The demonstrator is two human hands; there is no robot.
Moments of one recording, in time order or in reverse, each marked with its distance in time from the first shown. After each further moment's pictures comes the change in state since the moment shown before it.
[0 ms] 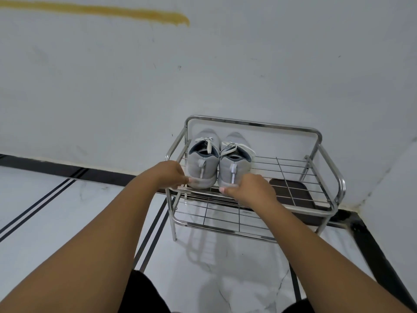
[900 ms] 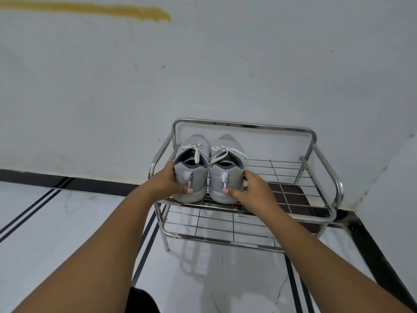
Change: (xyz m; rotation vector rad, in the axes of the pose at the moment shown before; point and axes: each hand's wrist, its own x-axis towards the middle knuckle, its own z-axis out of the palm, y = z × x) left_hand 0.047 -0.002 0.027 -0.528 0.003 0.087; right_hand 0.037 0.043 0.013 0.410 0.121 -0.089
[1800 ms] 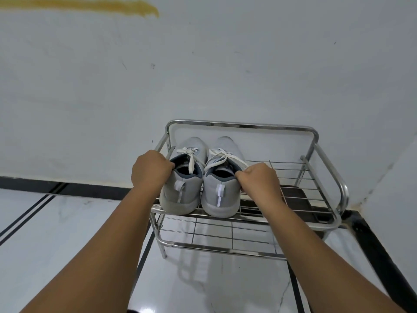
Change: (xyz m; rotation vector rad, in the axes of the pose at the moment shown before) left_hand 0.021 0.046 -0.003 0.364 0.556 -0.183; right_hand 0.026 -0.025 -0.025 -0.034 0.165 0.197
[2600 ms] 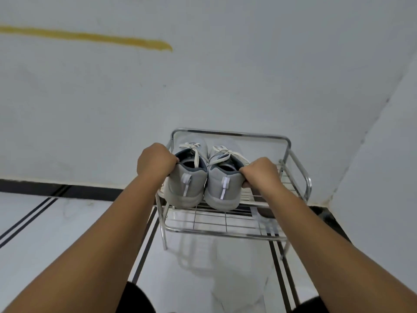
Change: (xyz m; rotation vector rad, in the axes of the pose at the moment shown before) left_hand -0.086 -0.005 -0.089 -0.121 -0.091 0.085; right_hand -0.092 -0.037 -0.066 0.076 -0.017 0.121
